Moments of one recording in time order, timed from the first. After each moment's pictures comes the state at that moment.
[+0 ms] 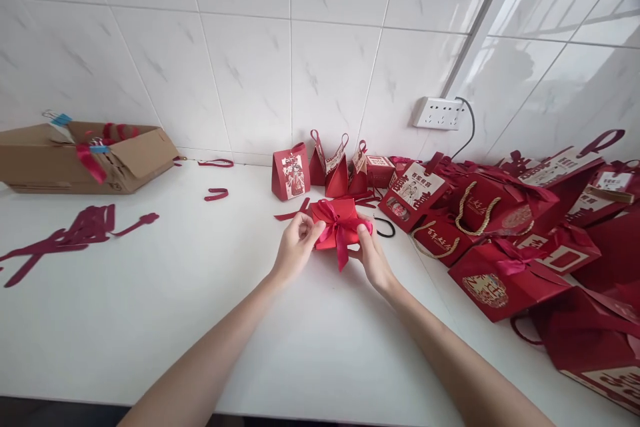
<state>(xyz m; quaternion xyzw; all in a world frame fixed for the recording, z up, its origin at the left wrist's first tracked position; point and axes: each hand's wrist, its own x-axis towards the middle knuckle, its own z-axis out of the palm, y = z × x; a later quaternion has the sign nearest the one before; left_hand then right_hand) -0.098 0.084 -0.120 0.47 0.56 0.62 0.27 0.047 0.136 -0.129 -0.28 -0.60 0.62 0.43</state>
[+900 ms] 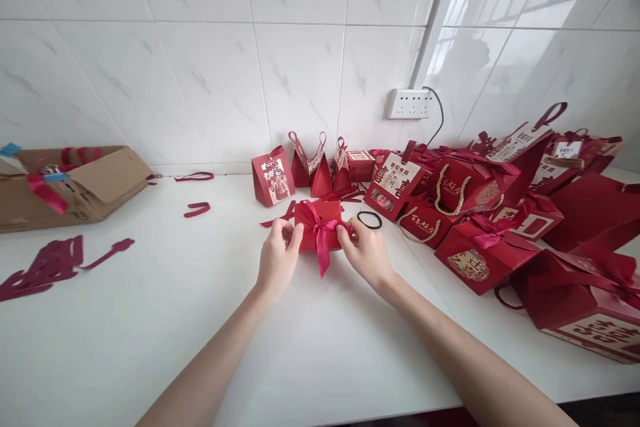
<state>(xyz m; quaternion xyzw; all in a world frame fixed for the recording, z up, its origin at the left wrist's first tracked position) -0.104 0.076 -0.122 0.51 0.67 0.54 0.11 0.055 0.138 -0.122 -0.42 -0.76 0.27 0.42</state>
